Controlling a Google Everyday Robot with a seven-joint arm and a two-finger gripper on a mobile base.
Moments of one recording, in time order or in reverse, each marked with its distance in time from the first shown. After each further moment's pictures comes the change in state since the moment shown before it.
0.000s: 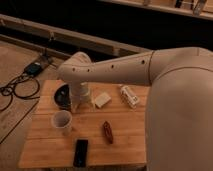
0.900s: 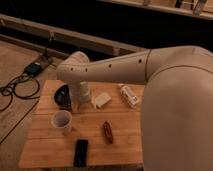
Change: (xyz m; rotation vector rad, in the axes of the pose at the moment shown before) arm 0.002 -0.005 0.001 0.046 0.025 0.075
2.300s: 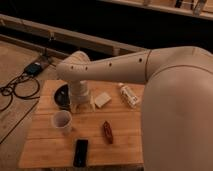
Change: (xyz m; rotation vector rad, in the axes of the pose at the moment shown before) arm 0.005 0.005 -0.002 -0.025 0.028 0.016
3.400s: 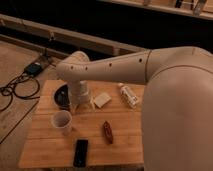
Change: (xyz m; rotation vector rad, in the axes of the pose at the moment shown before) arm 0.002 0.002 0.000 -0.002 0.003 -0.085
